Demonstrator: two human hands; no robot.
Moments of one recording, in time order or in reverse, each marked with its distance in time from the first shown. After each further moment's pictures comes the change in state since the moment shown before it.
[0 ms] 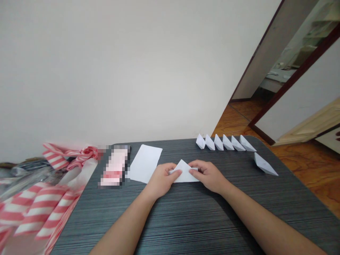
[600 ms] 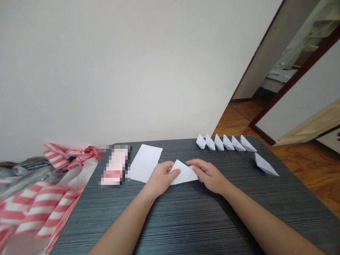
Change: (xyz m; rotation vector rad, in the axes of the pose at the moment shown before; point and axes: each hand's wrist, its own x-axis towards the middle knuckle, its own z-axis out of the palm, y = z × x) left_hand 0.000 0.002 -0.001 -0.149 0.017 -0.068; right_hand -0.004 0.000 -0.002 0.019 -0.001 -0.014
